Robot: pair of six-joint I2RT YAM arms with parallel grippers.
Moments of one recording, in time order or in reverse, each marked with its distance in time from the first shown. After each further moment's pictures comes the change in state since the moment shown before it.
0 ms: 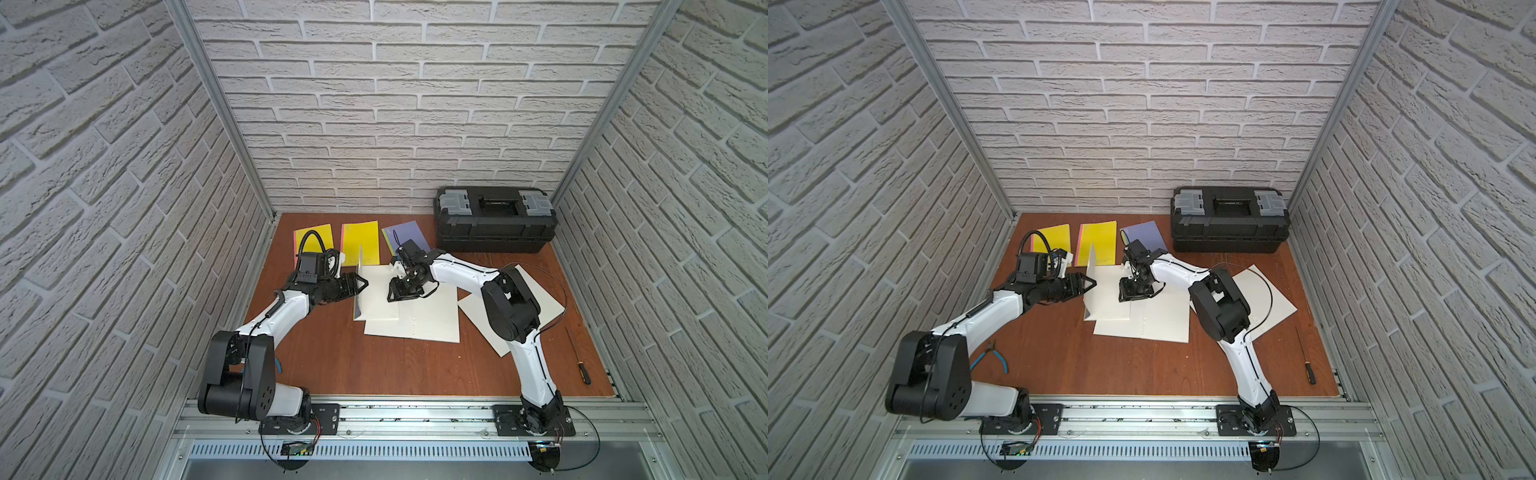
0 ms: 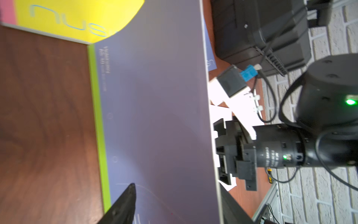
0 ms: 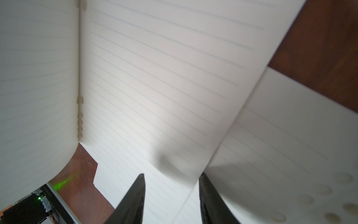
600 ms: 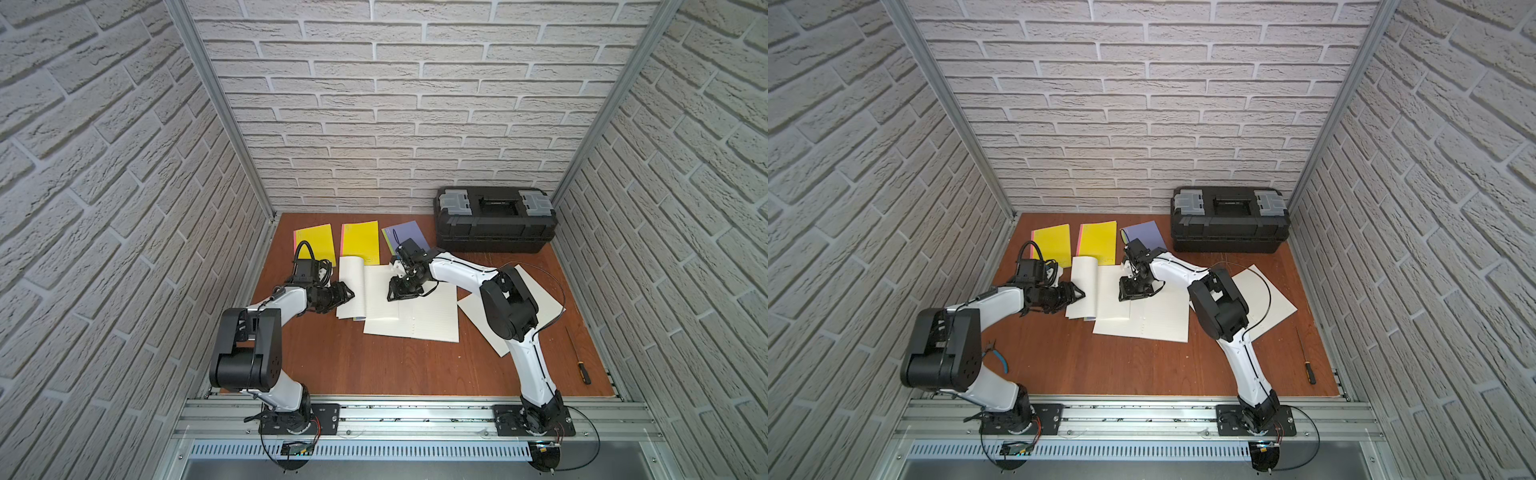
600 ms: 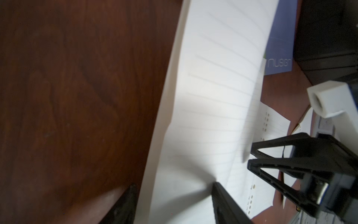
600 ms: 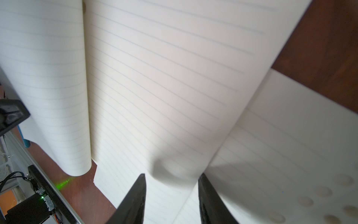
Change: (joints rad) left arm 0.107 0.138 -0.027 -0.056 -0.089 0.017; right arm -0.005 0.026 0.033 -0.013 -0.016 -0.003
